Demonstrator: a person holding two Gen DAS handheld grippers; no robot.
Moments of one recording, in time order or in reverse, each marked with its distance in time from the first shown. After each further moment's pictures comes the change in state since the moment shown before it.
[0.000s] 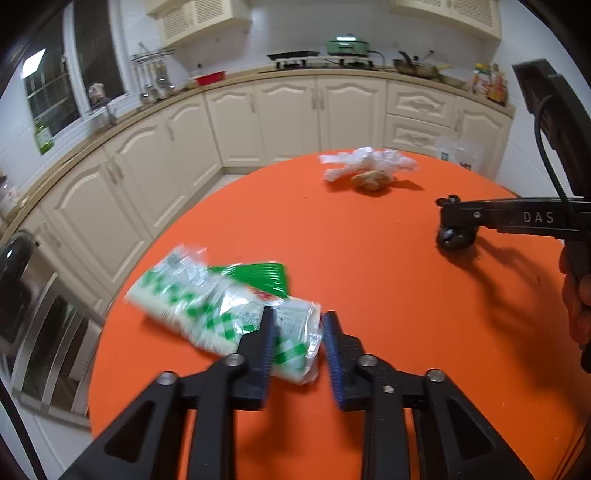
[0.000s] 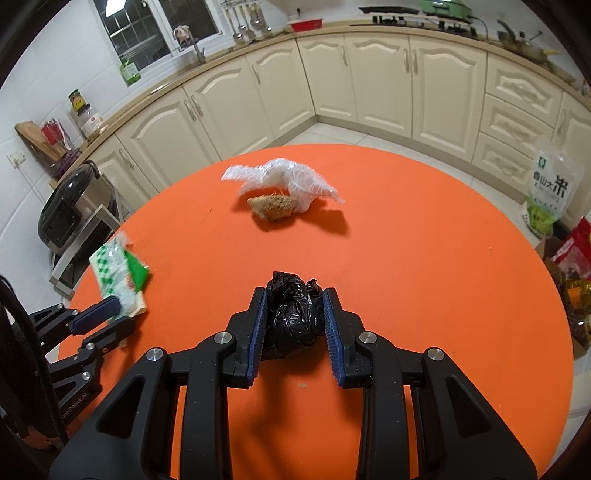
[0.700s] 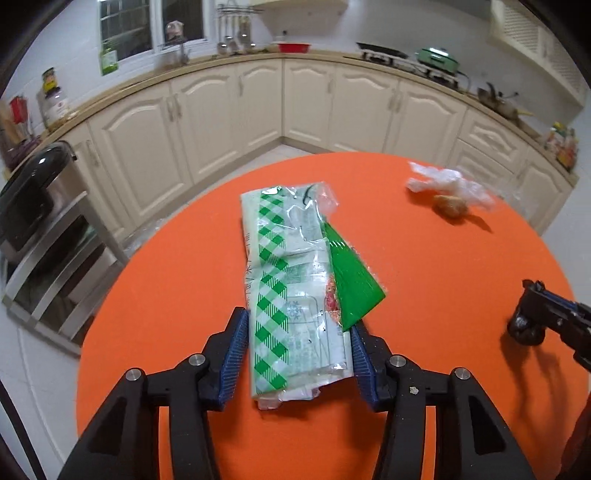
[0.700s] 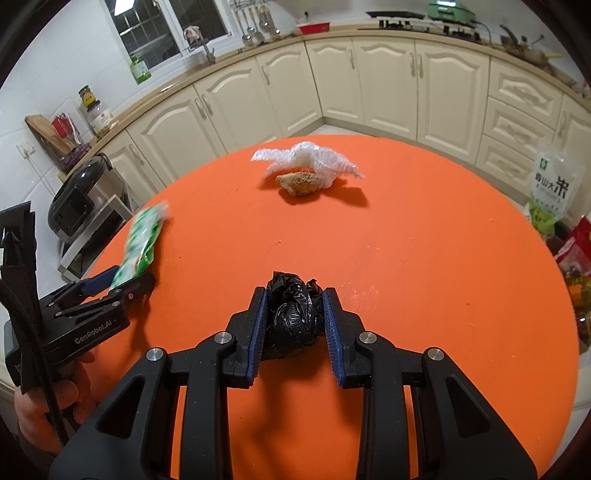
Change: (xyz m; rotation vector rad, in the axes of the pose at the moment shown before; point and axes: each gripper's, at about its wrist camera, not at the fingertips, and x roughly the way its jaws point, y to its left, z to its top) left arm 0.041 0.001 0.000 -0.296 0.076 0.066; right arm -0.024 0.015 -0.027 -0.009 -0.023 0.012
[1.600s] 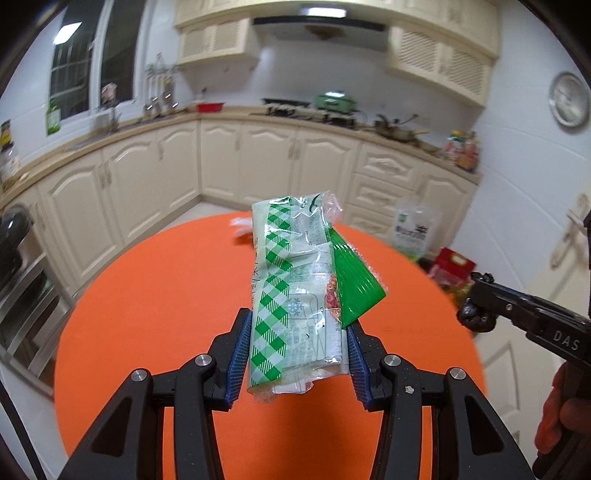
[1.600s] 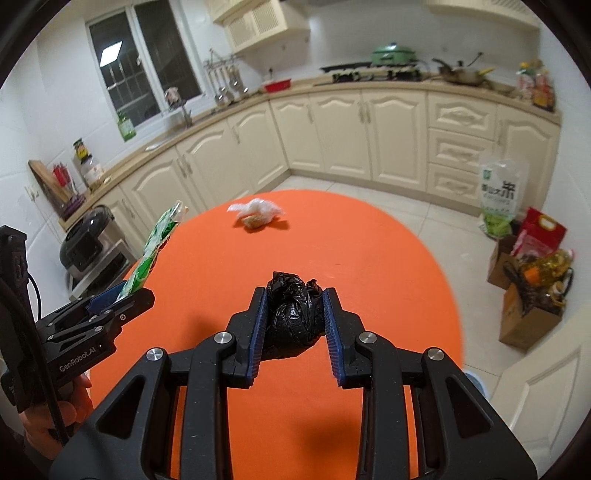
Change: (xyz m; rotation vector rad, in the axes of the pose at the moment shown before) left arm -0.166 -0.086 -0.078 0.149 -0.224 -0.279; right arm -0.178 -0.042 -0.070 0.099 -0.231 -0.102
